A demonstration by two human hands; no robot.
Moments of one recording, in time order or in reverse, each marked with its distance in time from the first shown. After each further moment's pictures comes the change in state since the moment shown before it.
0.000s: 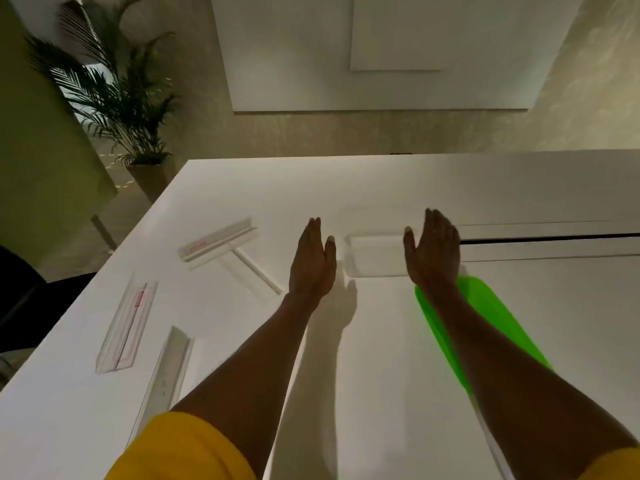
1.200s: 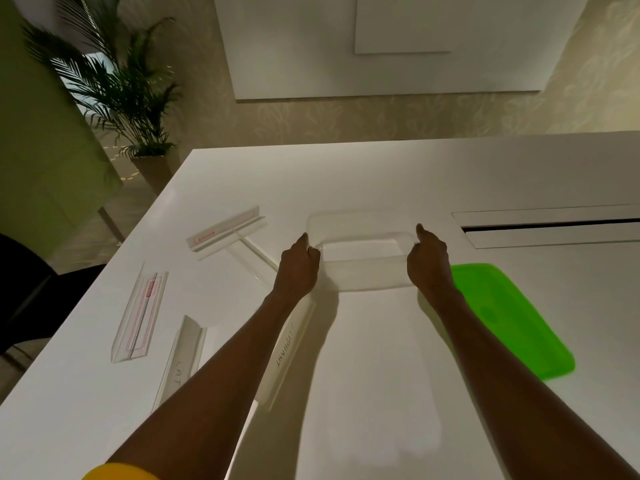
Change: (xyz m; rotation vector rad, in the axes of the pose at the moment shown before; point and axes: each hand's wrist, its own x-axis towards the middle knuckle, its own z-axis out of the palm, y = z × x) left_hand -0.018 -0.022 -0.047 0.008 -0.166 -0.238; right_hand -0.033 -0.023 0.010 0.474 -0.291 0.299
